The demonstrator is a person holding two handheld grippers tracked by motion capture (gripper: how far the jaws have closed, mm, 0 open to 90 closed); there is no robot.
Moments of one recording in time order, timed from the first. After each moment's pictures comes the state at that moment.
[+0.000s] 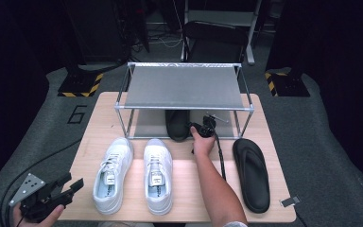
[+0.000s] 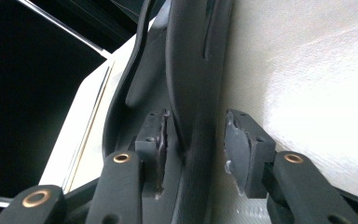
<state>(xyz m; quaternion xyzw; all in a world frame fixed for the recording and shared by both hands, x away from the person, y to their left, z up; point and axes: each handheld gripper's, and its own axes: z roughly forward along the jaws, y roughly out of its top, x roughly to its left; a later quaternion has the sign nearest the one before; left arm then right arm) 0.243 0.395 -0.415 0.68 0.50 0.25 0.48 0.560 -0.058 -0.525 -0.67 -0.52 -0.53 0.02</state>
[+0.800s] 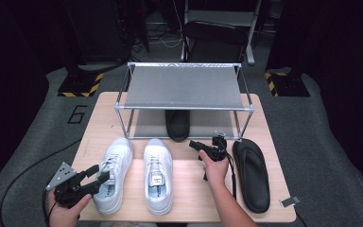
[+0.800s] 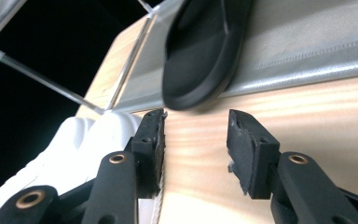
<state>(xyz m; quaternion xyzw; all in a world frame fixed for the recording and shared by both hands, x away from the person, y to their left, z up) 0.284 0.344 -0.434 0.70 0.46 0.21 0.51 0.447 -0.089 -0.496 -0.61 -0.59 -0.53 0.00</state>
